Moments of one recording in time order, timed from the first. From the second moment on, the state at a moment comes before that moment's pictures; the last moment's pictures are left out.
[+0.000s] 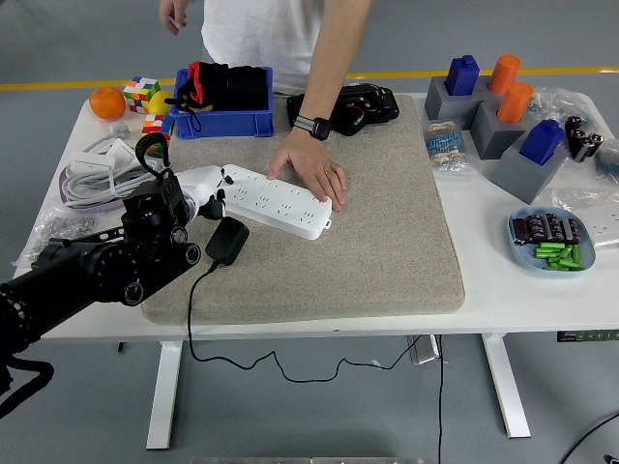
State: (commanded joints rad) left arm -0.91 0.13 -0.40 -0.73 1.53 0.06 0.51; right arm 0.08 -0.30 0.97 0.31 -0.91 -0.13 -0.07
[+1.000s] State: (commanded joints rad) left arm -0.83 0.17 -0.59 -0.89 1.65 0.13 0.44; right arm 0.07 -0.29 0.98 0.32 -0.92 -0.13 -0.07
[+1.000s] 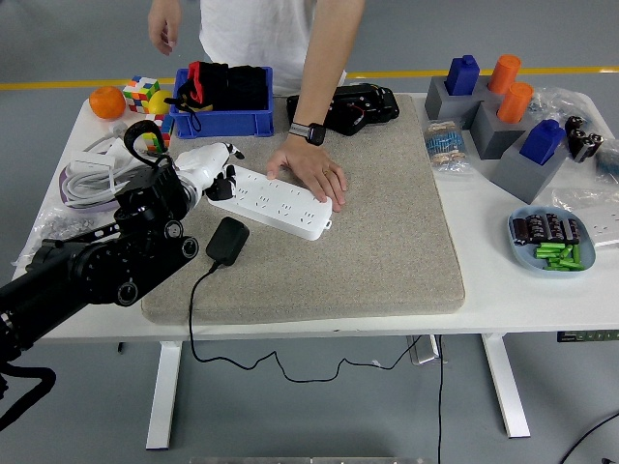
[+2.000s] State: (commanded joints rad) left arm -0.40 0.25 -0.86 -1.35 1.81 0.20 0.55; right arm 0.07 -0.29 0.99 0.32 -0.93 -0.13 -0.07
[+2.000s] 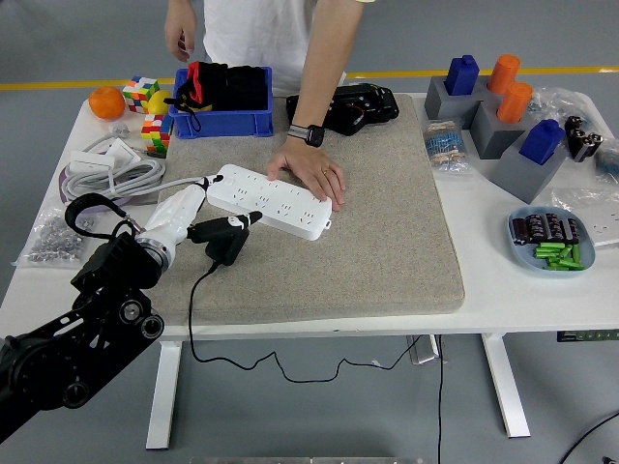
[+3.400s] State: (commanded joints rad) left arm -0.42 0.20 -0.78 -1.22 1.91 0.27 0.52; right arm 0.06 -0.29 0.97 0.32 -0.92 -0.13 -0.06
